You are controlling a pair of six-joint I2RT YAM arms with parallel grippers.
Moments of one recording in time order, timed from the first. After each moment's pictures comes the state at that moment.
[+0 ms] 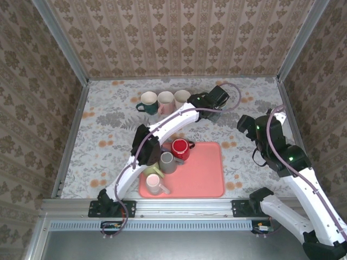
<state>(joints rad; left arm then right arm) -0.96 2.49 2.47 -0.95 -0.23 -0.19 0.37 0.76 1.00 -0.87 0.46 0.71</state>
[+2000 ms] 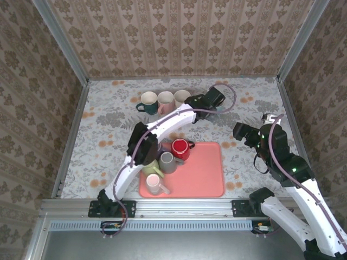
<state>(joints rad) -0.94 2.36 2.23 -0.80 -0.28 -0.28 0.37 0.65 0.92 -0.79 0.29 0.56</state>
